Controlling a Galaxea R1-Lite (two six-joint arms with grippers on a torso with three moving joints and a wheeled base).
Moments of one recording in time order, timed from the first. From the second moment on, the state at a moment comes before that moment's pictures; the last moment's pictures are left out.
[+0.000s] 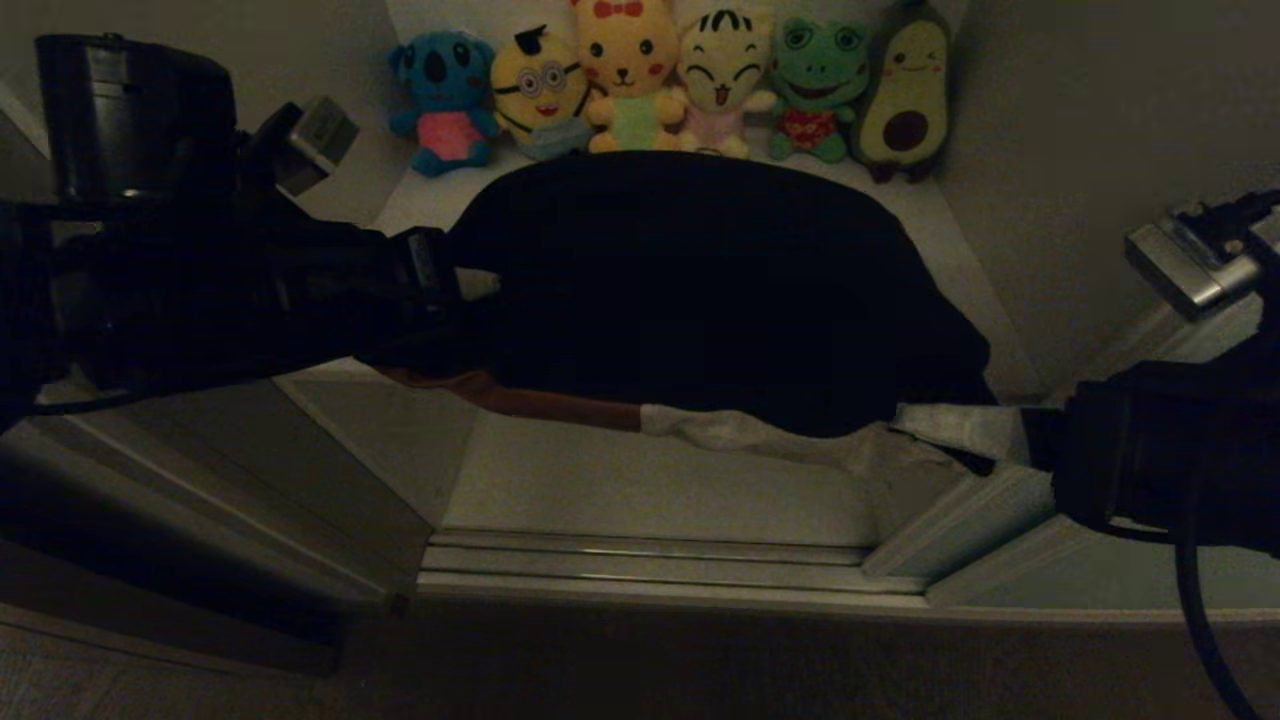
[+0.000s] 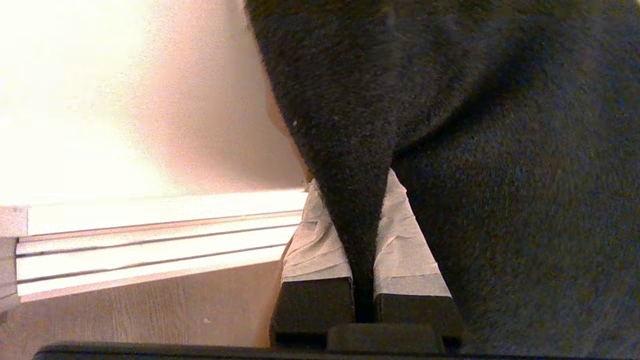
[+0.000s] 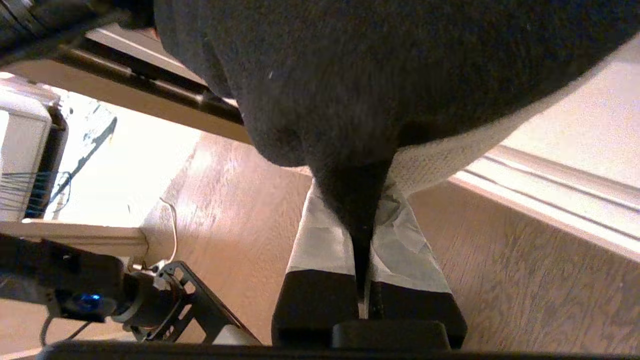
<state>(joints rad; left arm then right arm) -0.38 1.50 -1.19 -0.13 -0.13 -0.33 0.57 1.25 -0.87 -0.21 0.20 0.44</state>
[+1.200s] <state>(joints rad) -0.56 1.29 -1.06 -0.13 -0.12 -0.28 0.60 1.01 -0.81 -0.15 0.20 0.44</state>
